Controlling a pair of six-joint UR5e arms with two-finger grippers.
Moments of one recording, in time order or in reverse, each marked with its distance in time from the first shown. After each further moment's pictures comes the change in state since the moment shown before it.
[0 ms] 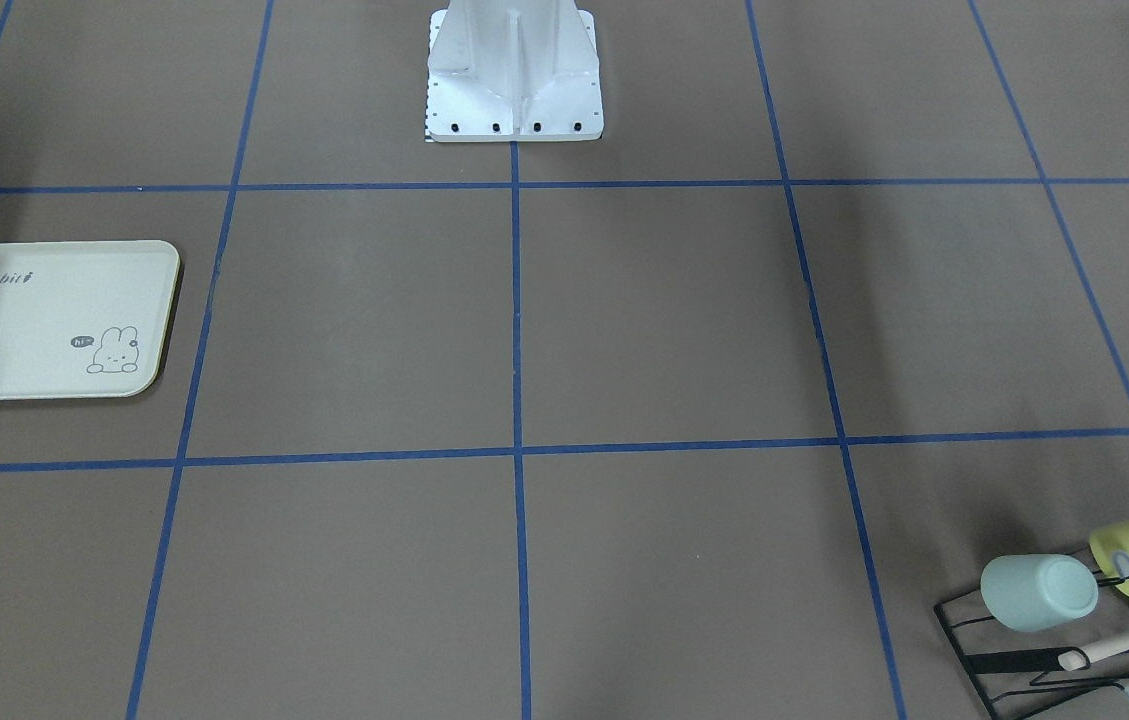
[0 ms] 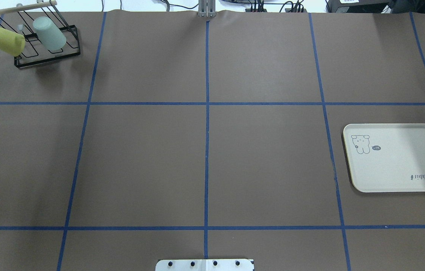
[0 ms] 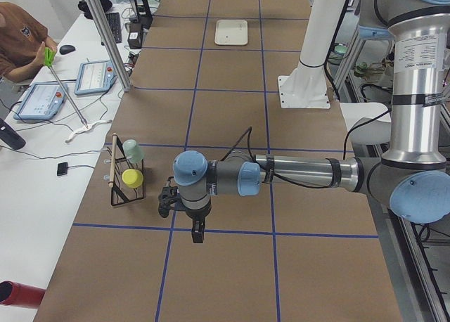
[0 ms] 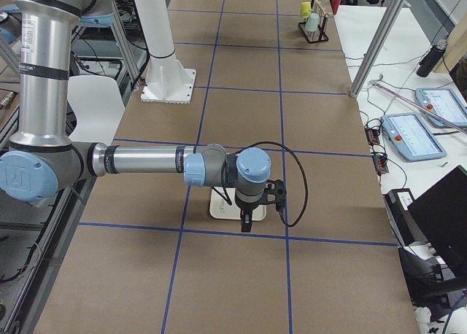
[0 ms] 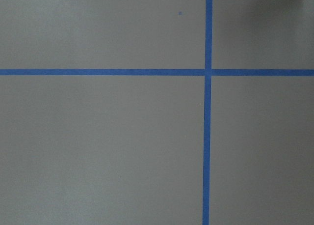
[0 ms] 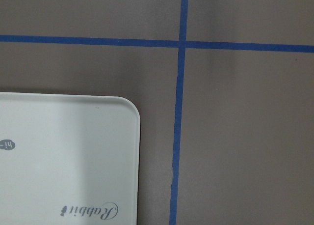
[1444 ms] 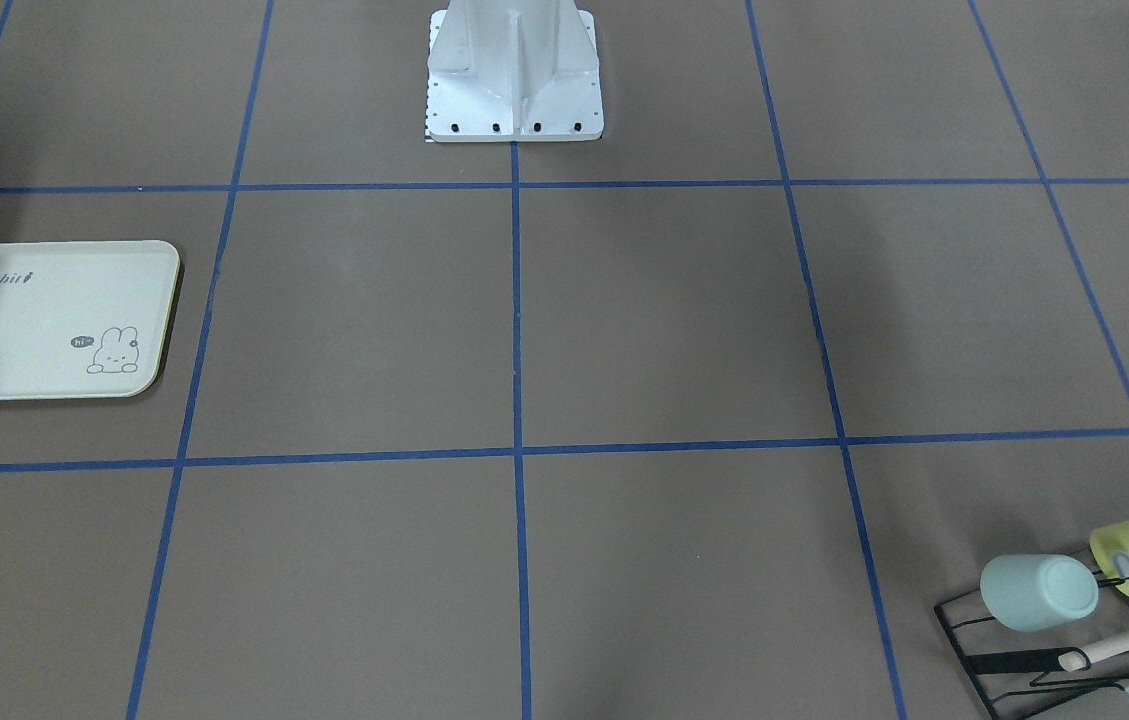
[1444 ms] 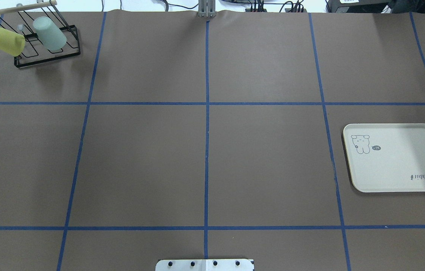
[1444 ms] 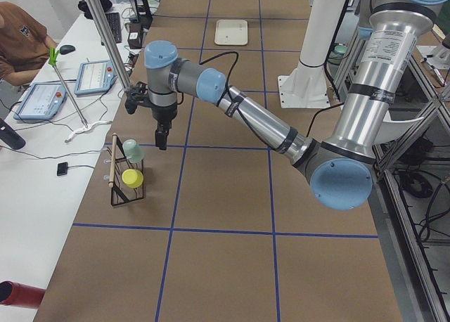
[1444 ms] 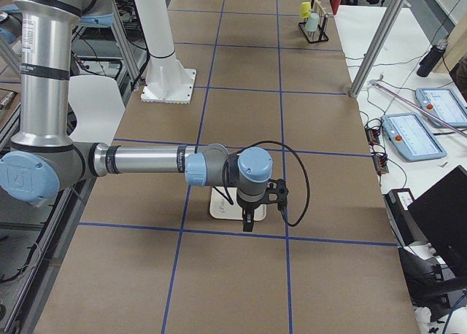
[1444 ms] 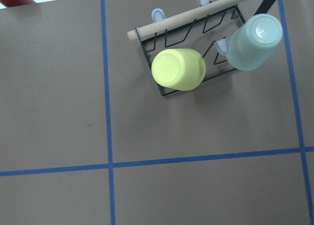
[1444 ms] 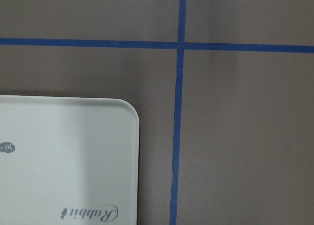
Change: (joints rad) left arm 0.147 -0.352 -0.216 0.199 0.006 -0.341; right arm 0.008 0.010 0.000 0.001 0.007 0.000
